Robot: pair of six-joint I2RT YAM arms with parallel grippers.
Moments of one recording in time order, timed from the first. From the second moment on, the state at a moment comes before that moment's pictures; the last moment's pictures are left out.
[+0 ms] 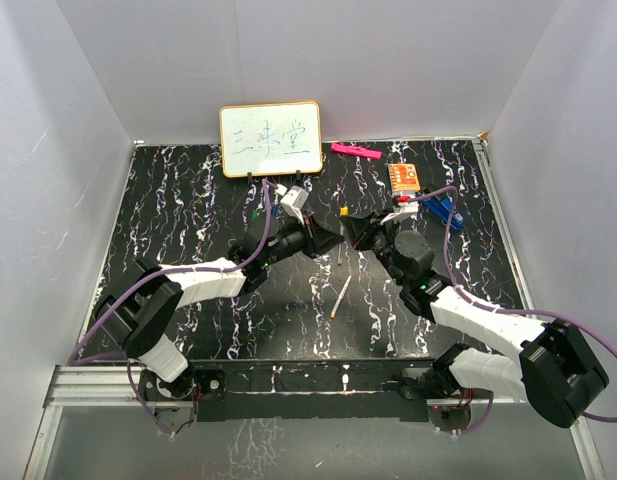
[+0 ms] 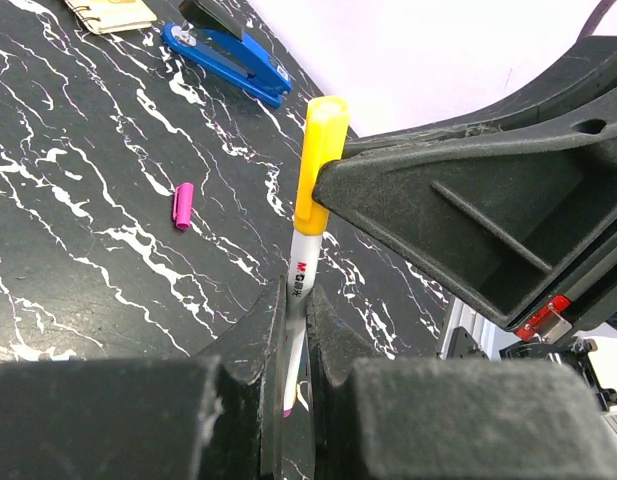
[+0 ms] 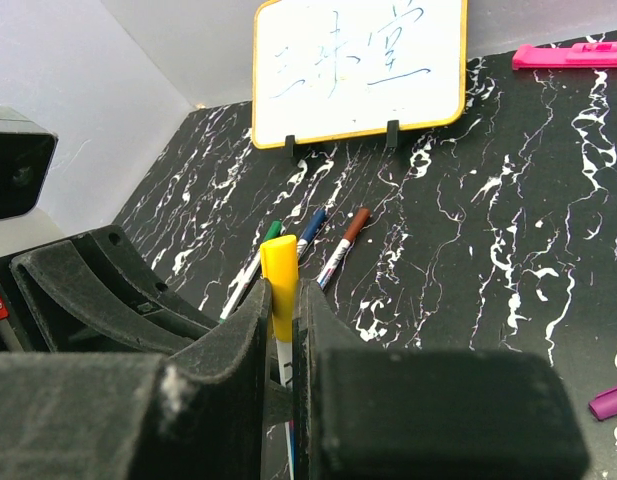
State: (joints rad) left arm -0.74 1.59 0.75 0.76 0.29 -0.63; right arm 0.64 1.11 0.50 0.59 0.18 0.49
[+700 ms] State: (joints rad) left arm -0.66 1.51 0.73 0.66 0.02 -0.59; right arm 0.72 1.05 0.61 0.32 0.28 0.44
